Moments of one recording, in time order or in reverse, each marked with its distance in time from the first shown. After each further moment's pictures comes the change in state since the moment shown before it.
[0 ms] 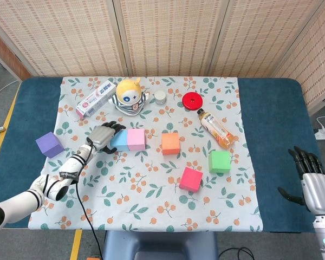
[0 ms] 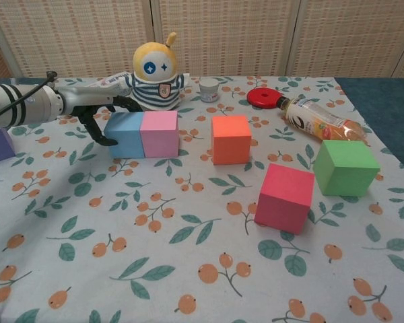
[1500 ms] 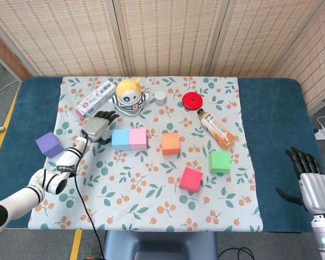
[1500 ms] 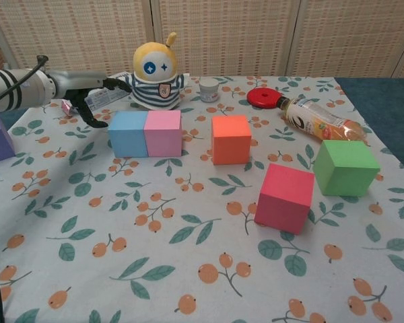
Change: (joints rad) left arm -0.005 -0.012 -0.030 0.102 -0.029 0.009 0.014; right arm 0.017 0.000 0.000 0.001 0.004 -0.038 0.004
